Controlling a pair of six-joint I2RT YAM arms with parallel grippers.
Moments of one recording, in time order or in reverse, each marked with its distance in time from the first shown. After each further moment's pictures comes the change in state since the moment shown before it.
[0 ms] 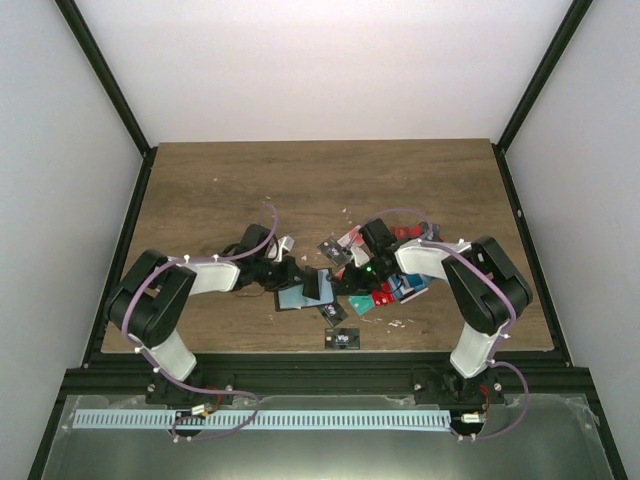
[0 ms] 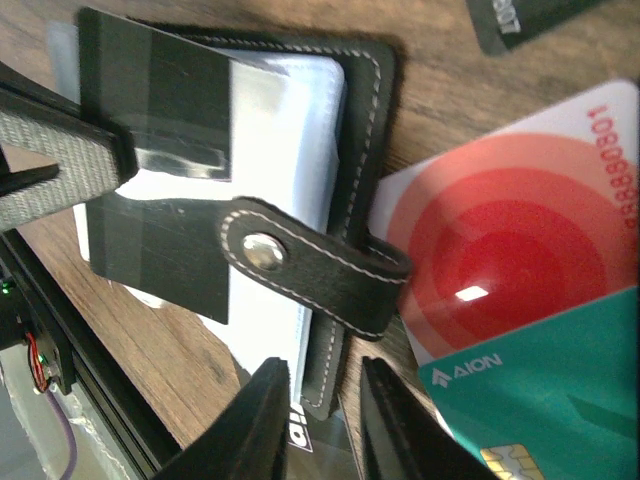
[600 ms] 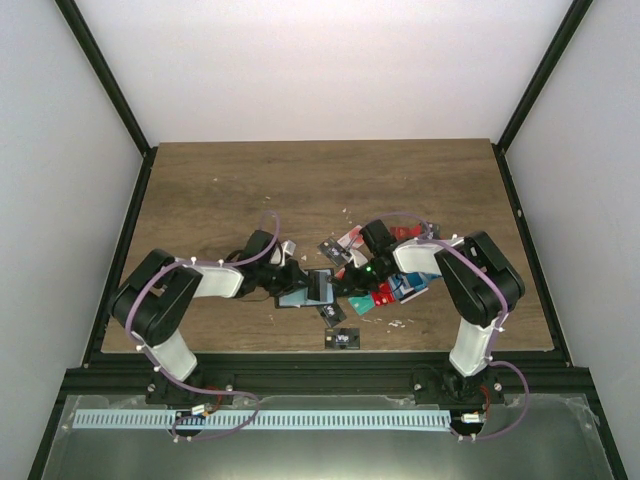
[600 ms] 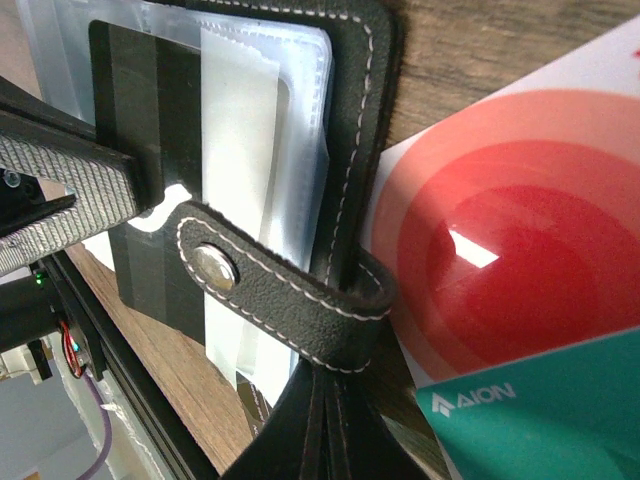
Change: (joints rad) left arm -0.047 0.019 -0.048 0.116 -0.036 -0.148; right arm -0.008 0.064 -0.006 0.053 -0.090 0.029
